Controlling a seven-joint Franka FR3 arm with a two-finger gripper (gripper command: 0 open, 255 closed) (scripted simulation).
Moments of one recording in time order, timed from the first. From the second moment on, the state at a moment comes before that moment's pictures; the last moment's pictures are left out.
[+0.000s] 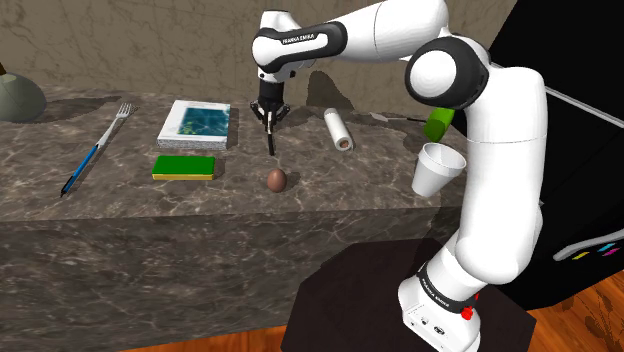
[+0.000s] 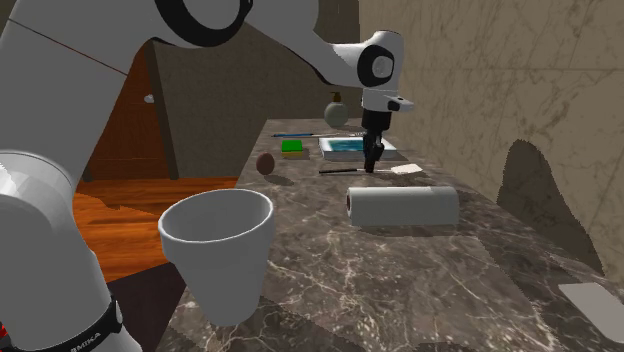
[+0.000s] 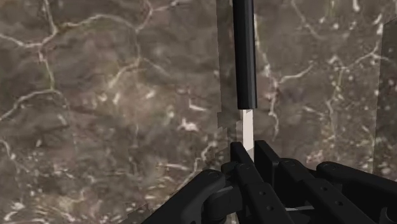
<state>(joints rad) 0.03 0.54 0.10 -1.44 -0.01 1.93 0.64</state>
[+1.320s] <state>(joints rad) 0.03 0.51 0.10 -1.32 -0.01 1.77 0.65</state>
